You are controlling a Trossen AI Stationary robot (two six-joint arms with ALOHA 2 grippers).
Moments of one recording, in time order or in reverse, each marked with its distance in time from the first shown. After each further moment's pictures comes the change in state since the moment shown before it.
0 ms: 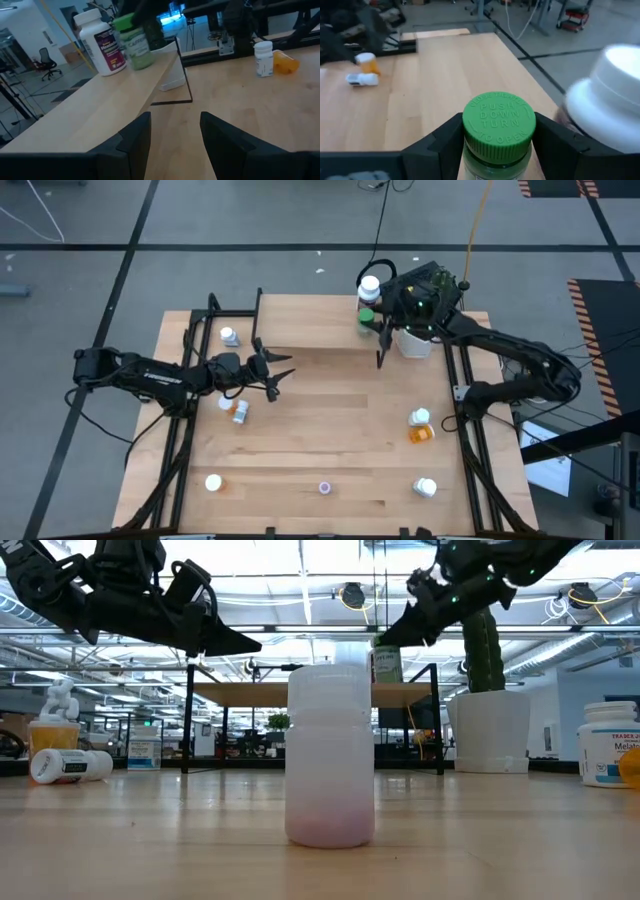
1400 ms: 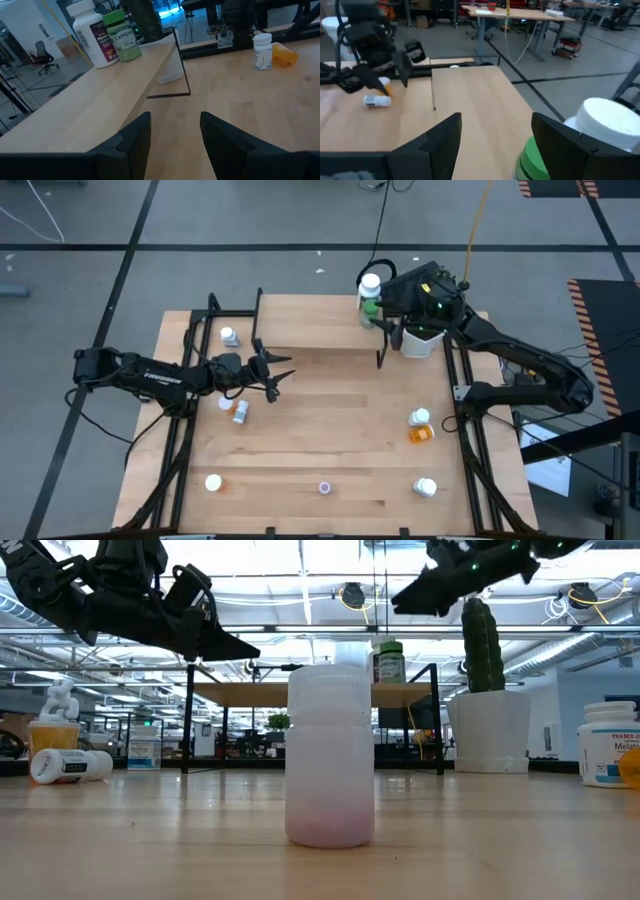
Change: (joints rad) left arm 0.000 0.000 -0.001 -0.034 0.000 -0.016; right arm 0.060 -0.190 0.000 -0.053 0.050 0.010
